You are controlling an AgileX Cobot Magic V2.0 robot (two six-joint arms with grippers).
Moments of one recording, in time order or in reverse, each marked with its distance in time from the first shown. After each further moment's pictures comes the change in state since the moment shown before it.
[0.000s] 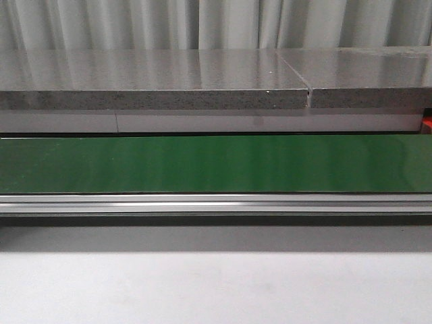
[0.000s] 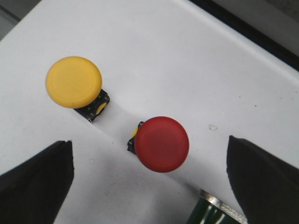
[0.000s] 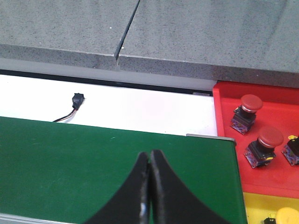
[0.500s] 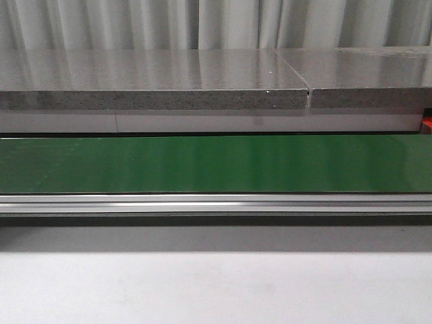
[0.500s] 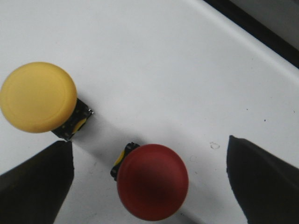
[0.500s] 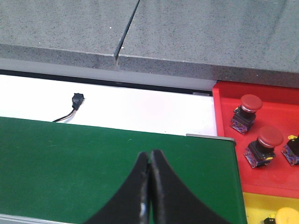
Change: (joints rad) left arm 0.000 0.123 -0.077 -0.035 -0.032 0.000; right arm 0.000 0.000 0.000 0.000 0.000 0.000
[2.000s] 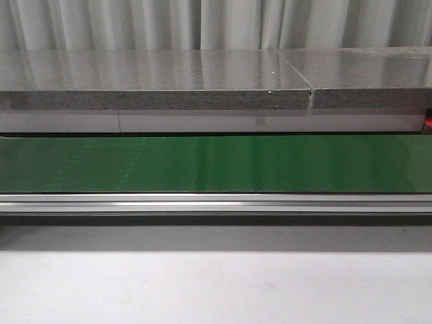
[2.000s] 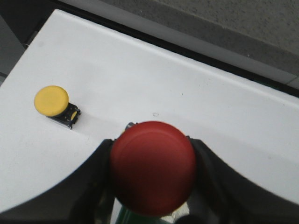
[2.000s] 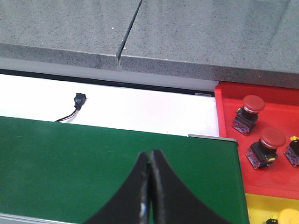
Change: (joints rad) left arm -0.091 -0.410 0.088 -0.031 0.174 0.200; right arm 0.000 0.000 0.000 0.000 0.000 0.000
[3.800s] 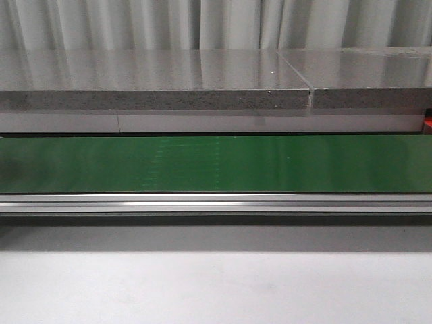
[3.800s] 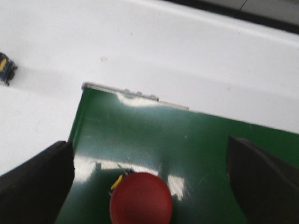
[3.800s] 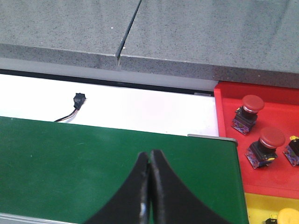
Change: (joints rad) left arm -0.140 -0.132 0.268 -0.052 -0.128 0.047; right arm 0.000 0.000 0.000 0.000 0.002 0.000
